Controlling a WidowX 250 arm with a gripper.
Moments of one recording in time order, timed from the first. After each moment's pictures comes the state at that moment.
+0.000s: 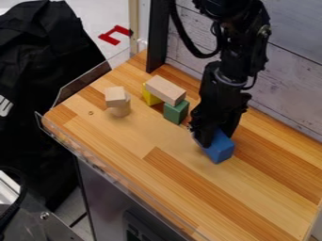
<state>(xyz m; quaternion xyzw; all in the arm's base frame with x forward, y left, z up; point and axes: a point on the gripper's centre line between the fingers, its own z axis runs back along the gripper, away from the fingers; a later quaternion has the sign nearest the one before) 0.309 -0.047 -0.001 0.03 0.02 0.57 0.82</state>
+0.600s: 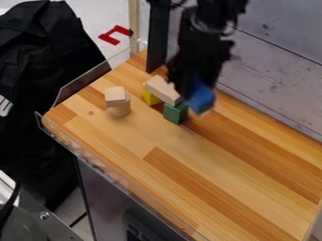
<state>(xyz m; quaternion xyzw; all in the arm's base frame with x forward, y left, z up) 0.323 0.006 0.070 0.00 -0.08 0.58 0.81</state>
